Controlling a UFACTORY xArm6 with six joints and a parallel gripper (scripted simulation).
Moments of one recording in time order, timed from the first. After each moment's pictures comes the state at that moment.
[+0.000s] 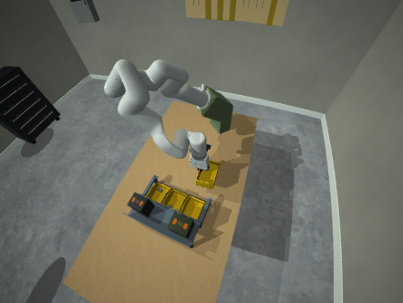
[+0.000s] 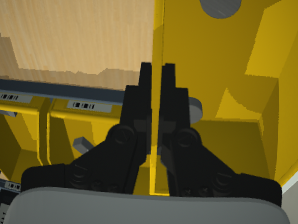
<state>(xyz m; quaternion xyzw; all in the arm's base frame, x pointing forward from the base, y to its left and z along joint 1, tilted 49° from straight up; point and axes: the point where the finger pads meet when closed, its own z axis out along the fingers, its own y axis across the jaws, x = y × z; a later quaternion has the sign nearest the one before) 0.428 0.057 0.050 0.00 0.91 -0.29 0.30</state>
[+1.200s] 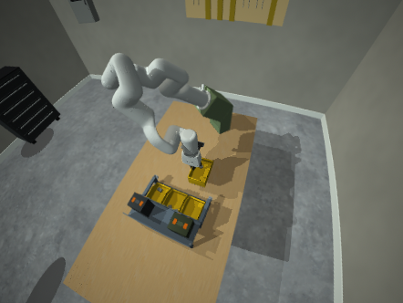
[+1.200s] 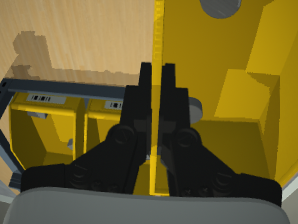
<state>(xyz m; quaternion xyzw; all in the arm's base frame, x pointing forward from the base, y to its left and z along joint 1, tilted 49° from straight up) 0.417 0.023 0.075 0.01 0.91 -0.29 0.30</state>
